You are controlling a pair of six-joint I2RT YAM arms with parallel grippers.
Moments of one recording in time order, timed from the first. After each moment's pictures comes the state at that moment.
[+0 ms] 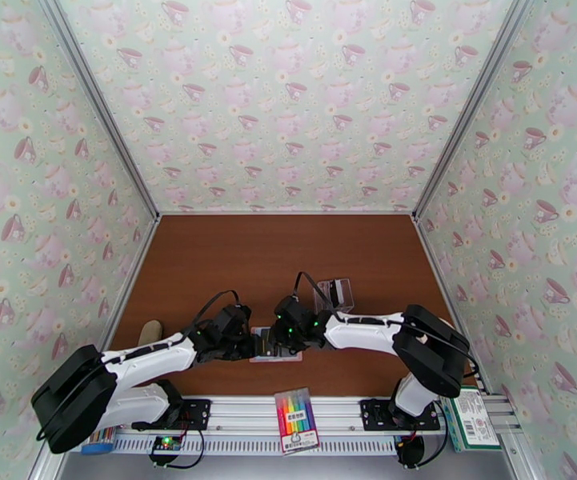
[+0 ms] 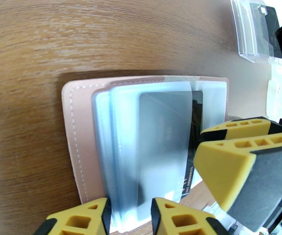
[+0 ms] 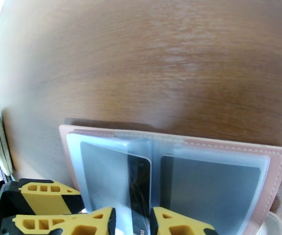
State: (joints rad) left arm -0.75 1.24 0.43 -0.18 0.27 -0.88; right arm 1.02 1.66 0.85 -0.18 -0.12 1.08
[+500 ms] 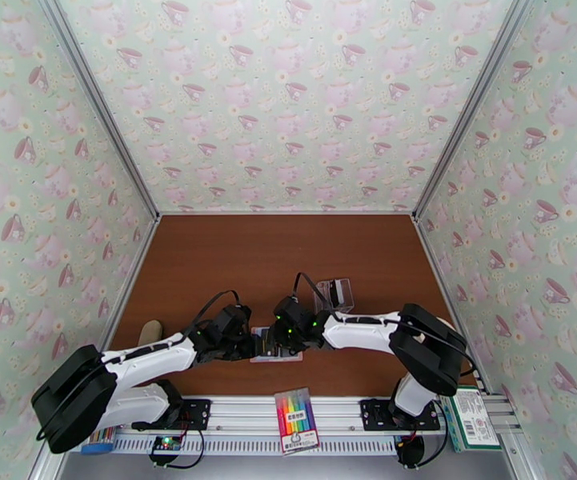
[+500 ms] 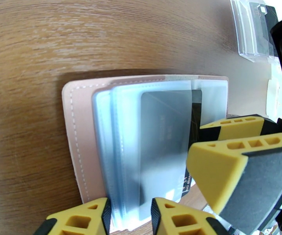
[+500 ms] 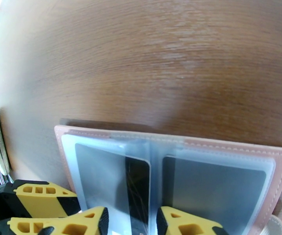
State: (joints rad) left arm -0.75 1.24 0.43 -0.18 0.27 -0.88; right arm 1.02 1.69 0.85 -0.18 -0.12 1.07
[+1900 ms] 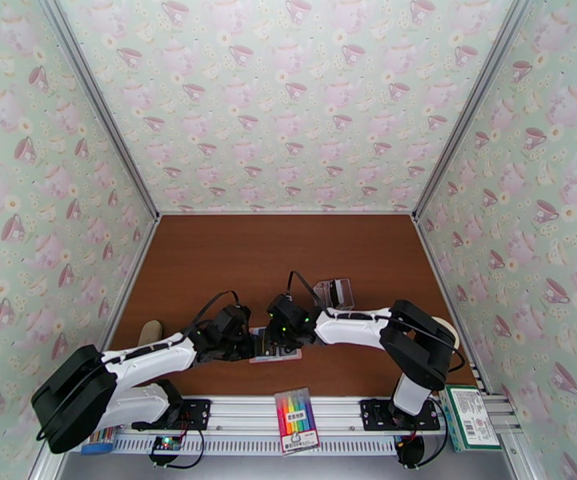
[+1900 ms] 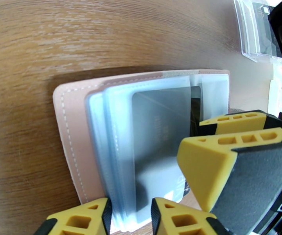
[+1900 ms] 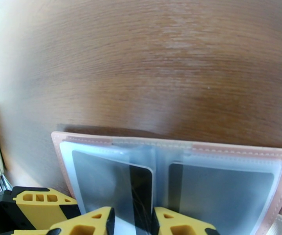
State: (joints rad) left arm -0.75 1.24 0.43 -0.19 0.27 -0.88; right arm 1.03 1.74 0.95 -0.26 -0.10 1.03
